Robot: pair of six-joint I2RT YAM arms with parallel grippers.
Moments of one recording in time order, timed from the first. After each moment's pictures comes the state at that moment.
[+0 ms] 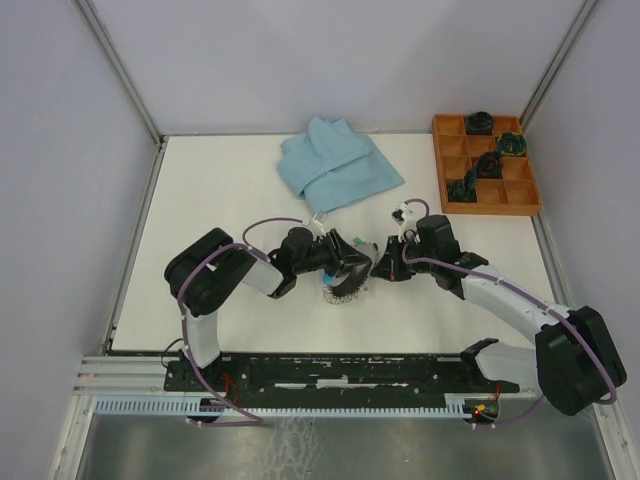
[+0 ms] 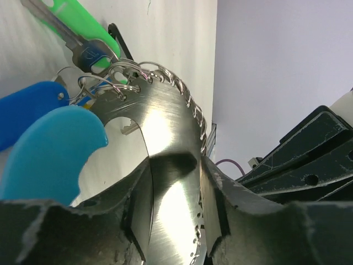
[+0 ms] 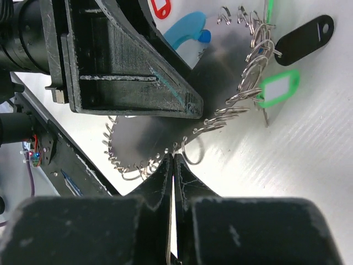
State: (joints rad) left arm -0.73 1.90 0.68 0.92 0.42 -1.27; right arm 0.46 1.21 0.59 -0.09 -0.47 0.43
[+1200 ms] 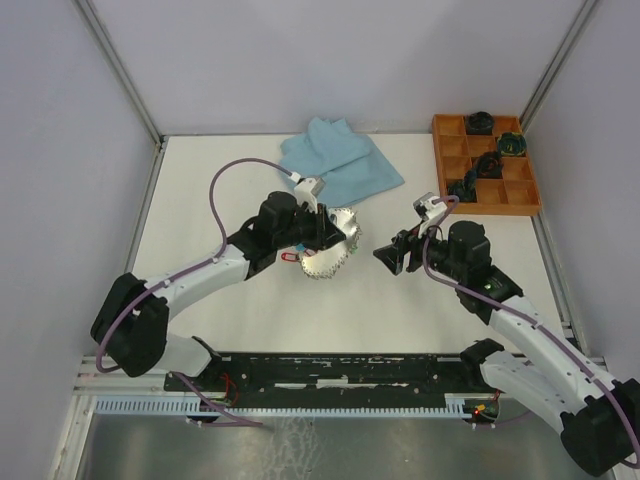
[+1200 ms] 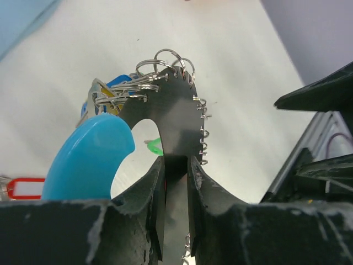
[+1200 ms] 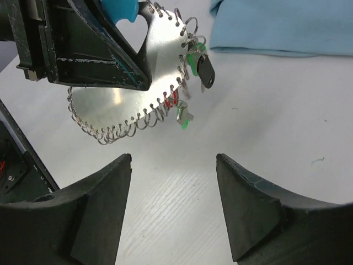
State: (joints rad) left arm -0.67 1.41 0.84 0.19 0.31 -0.53; right arm 0.47 0.85 0.59 -0.05 -0.36 0.21
